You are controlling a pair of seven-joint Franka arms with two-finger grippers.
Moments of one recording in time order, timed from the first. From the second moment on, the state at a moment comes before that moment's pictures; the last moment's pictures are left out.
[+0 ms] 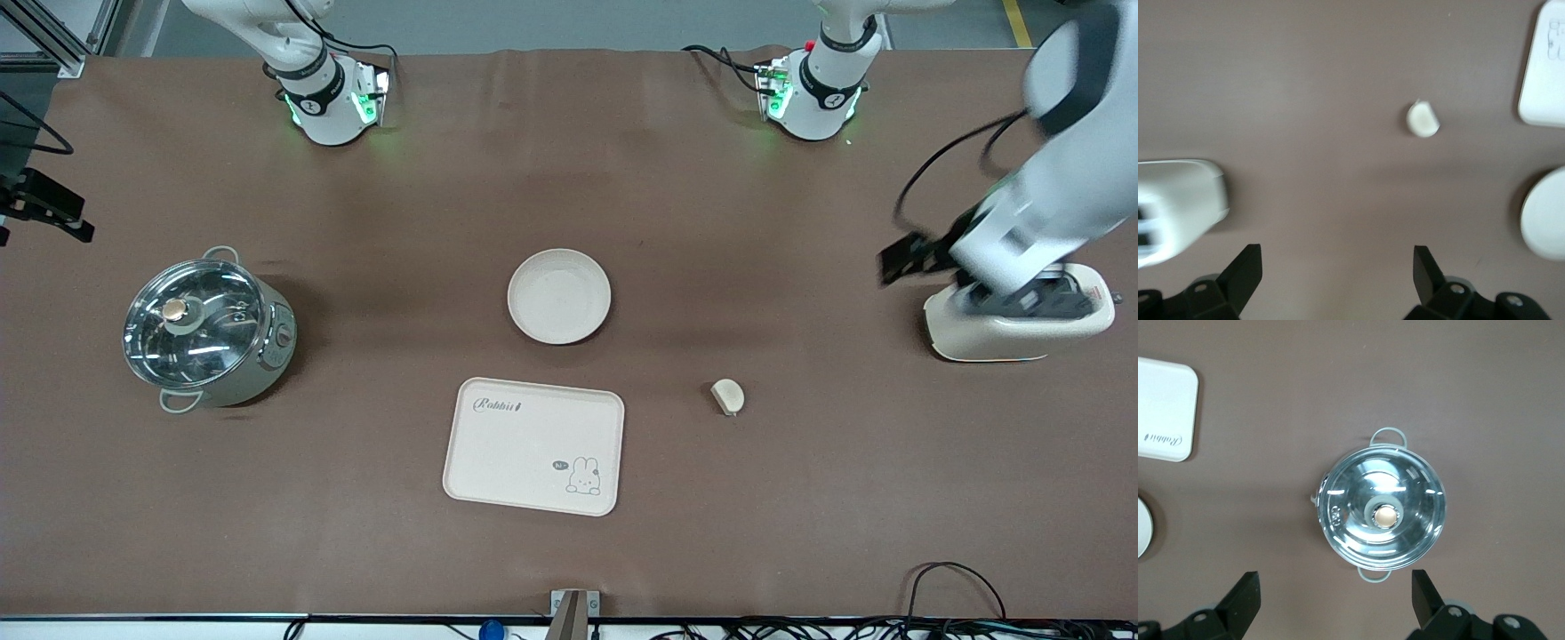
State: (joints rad) left arm -0.08 0.19 -0.12 -1.63 -0.04 1.77 -0.18; right arm -0.04 -0.01 -0.05 -1.56 0.01 1.56 -0.15
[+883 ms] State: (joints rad) left arm -0.21 0.73 -0.16 -1.71 -0.07 2.56 -0.49; right arm 0.07 0.16 -0.04 -1.73 0.20 1.76 -0.14
